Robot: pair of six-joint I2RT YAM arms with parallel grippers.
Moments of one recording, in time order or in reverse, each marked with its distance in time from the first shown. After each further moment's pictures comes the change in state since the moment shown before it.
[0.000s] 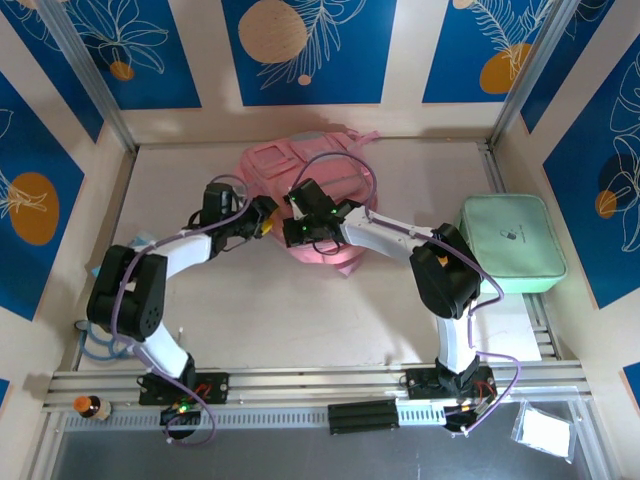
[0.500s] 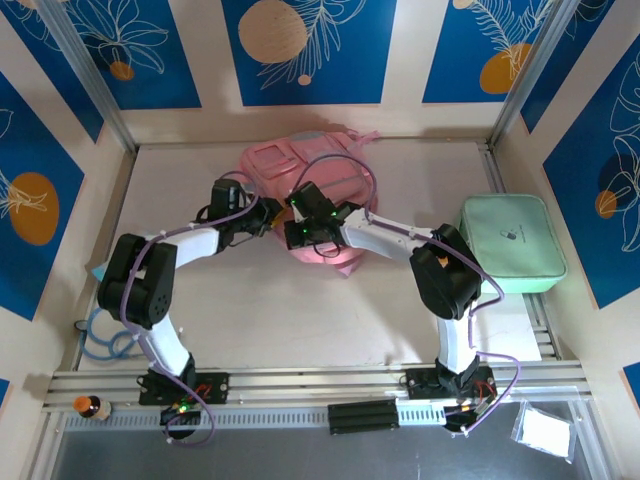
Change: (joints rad) left arm -0.015 0.084 0.069 0.011 0.031 0.004; right arm 0.006 -0.015 -0.037 0.000 0.048 0.003
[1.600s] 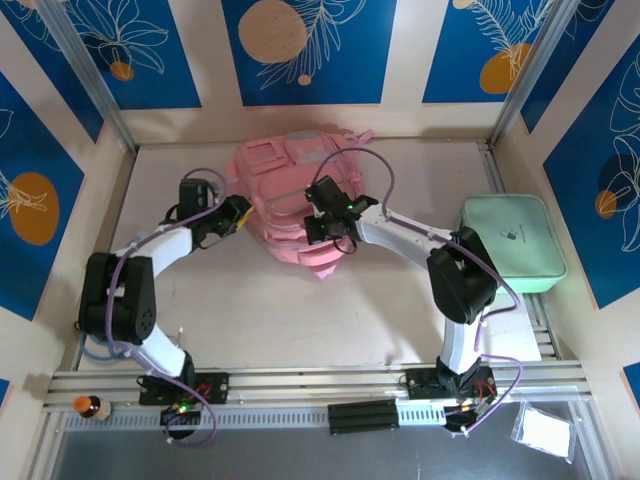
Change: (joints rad) left arm 0.193 -0.159 -0.045 -0.240 -0.095 0.219; right arm -0.058 -0.055 0.001 -0.119 0.113 -0.090
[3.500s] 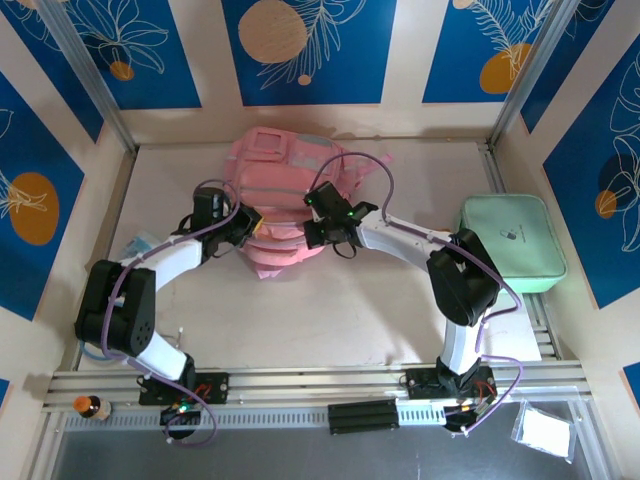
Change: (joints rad) left arm -0.131 -0.040 -0.071 0.077 -0.068 -0.148; right arm -0.008 -0.038 -0.097 0.084 0.003 -0.016
